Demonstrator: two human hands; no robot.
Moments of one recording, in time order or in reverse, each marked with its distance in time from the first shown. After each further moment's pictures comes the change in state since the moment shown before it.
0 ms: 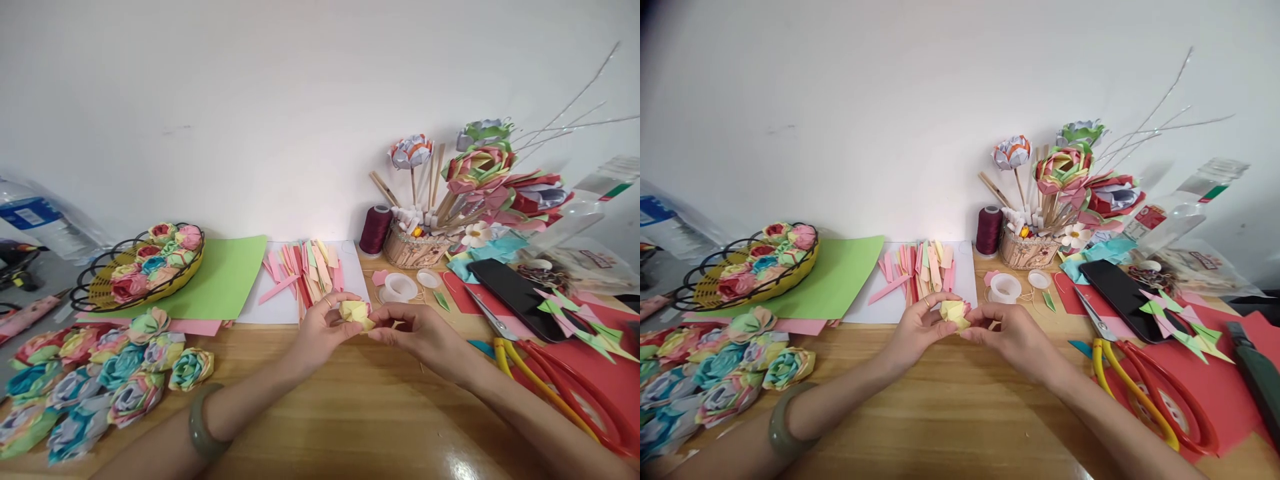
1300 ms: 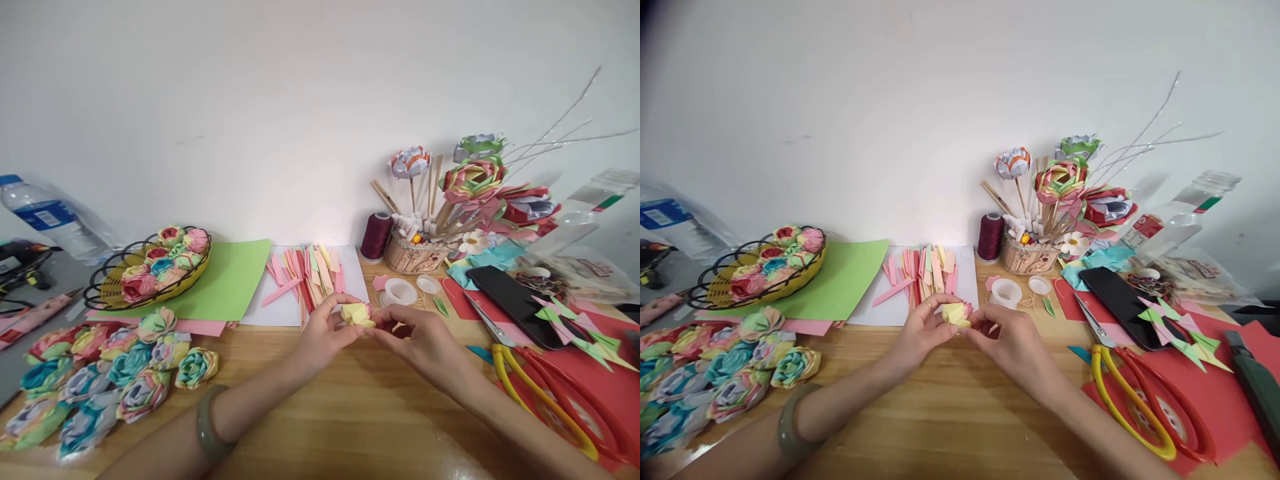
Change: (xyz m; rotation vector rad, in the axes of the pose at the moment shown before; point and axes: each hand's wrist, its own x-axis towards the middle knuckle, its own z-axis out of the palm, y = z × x) left_hand -0.003 0.002 0.004 -0.125 0.027 0.022; right_hand -0.005 -0.004 0.009 -0.248 0.232 -0.133
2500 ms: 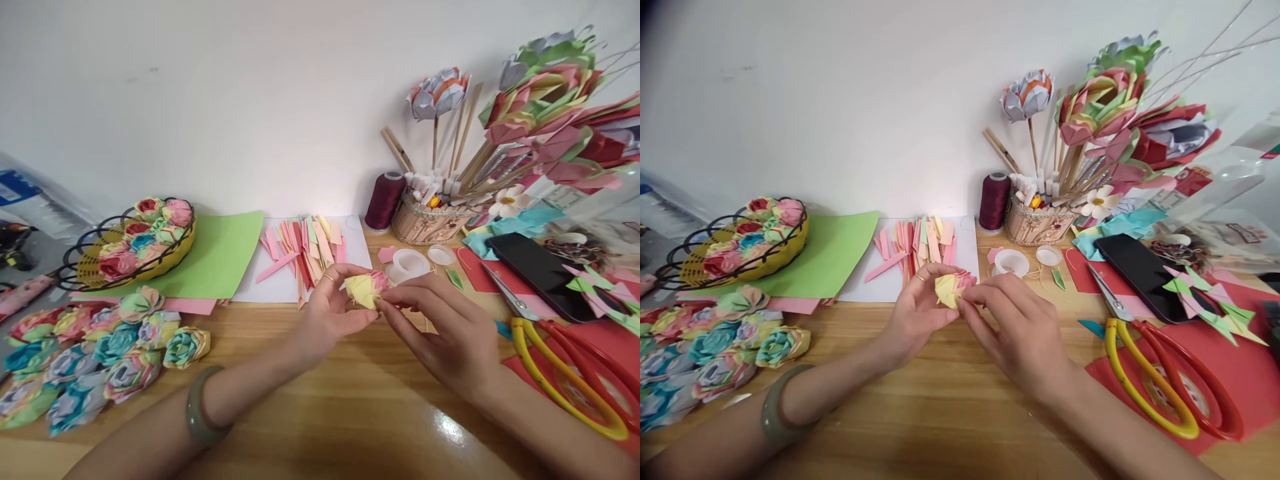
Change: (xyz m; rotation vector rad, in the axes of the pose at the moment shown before) left_hand -0.002 -0.004 0.006 -0.226 -0.125 0.114; right_hand -0.006 -0.001 0.009 -0.376 0.454 -0.564
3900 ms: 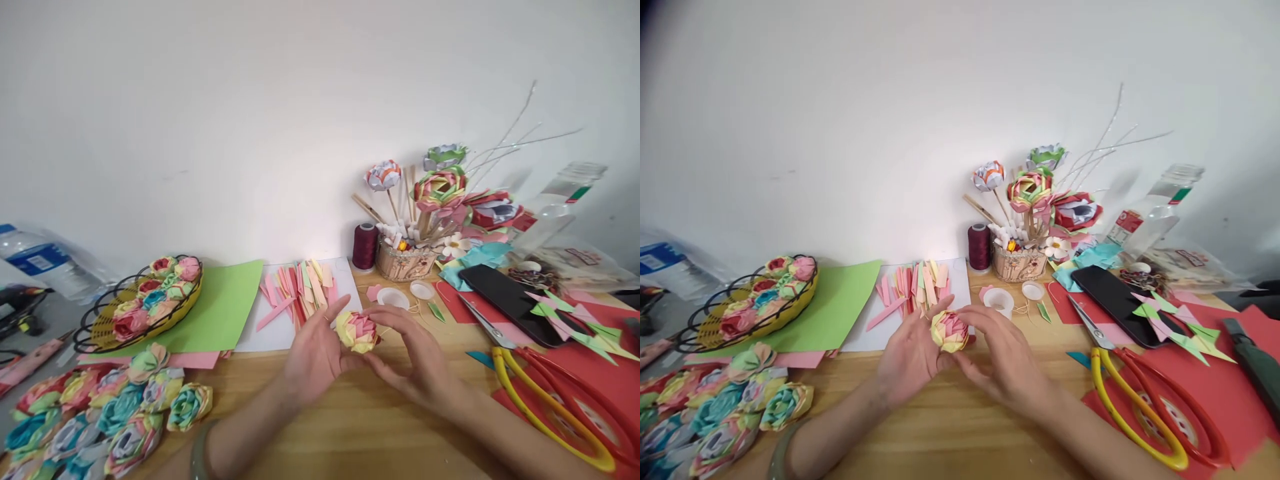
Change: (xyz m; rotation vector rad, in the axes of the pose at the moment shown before) left_hand 0.007 0.014 0.000 -0.345 0.002 -0.355; right_hand -0.009 0.016 0.006 0.201 -0.026 0.026
